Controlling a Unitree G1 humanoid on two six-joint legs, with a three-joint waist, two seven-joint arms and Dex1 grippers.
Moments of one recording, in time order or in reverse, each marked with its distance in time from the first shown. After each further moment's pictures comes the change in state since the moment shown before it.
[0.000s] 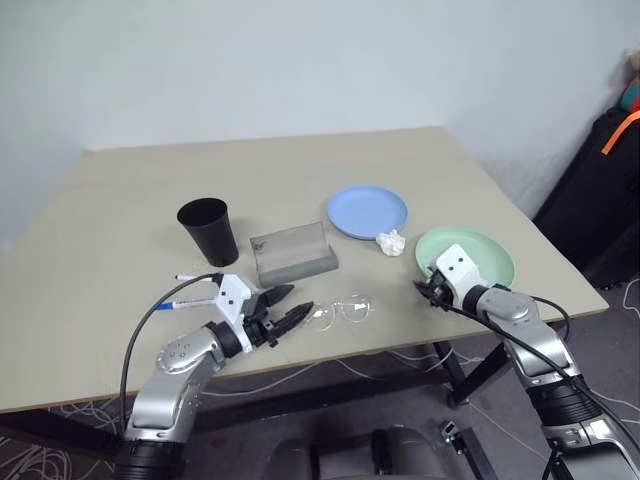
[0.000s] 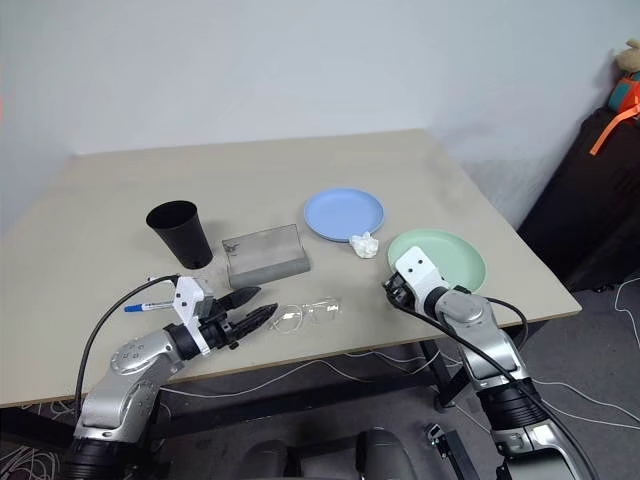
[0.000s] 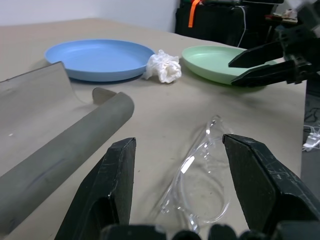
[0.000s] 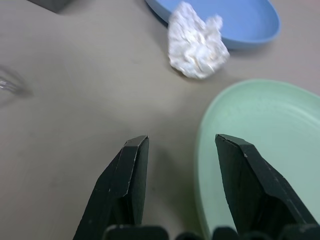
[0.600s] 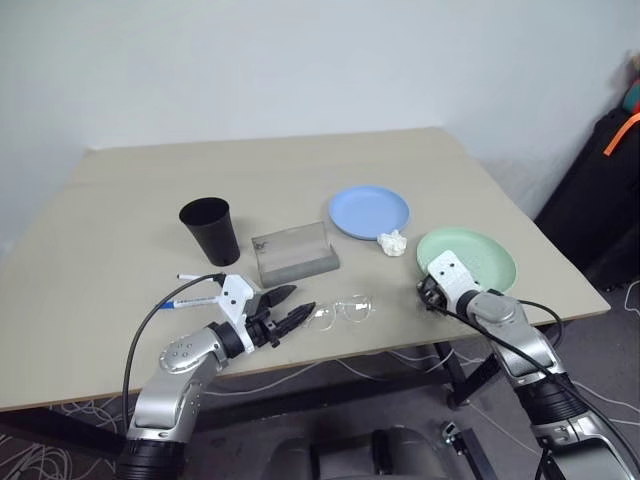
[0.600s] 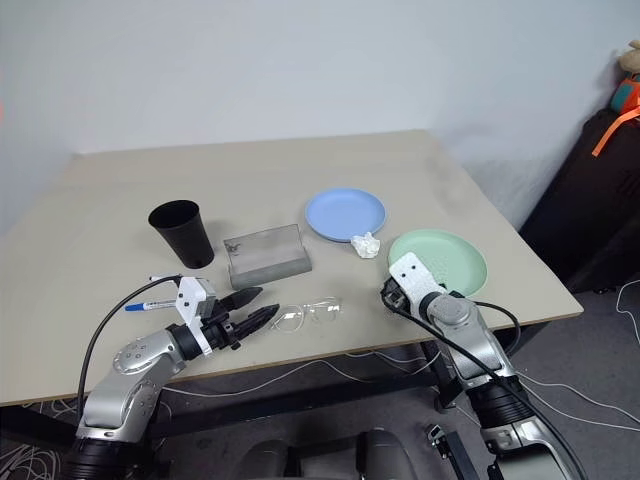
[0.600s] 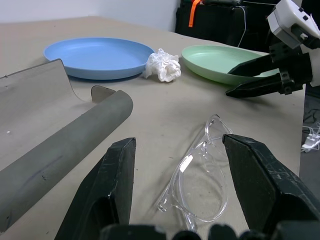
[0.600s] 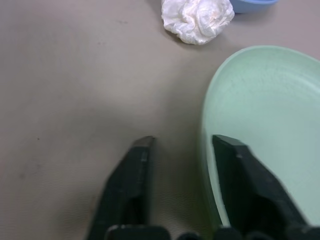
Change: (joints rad) left arm 0.000 -0.001 -0.001 -0.001 0.001 0.008 0.006; right arm -0.014 0.033 0.059 0.045 -0.096 0.052 -0.079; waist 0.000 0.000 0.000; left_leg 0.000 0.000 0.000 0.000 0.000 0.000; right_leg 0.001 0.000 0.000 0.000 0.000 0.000
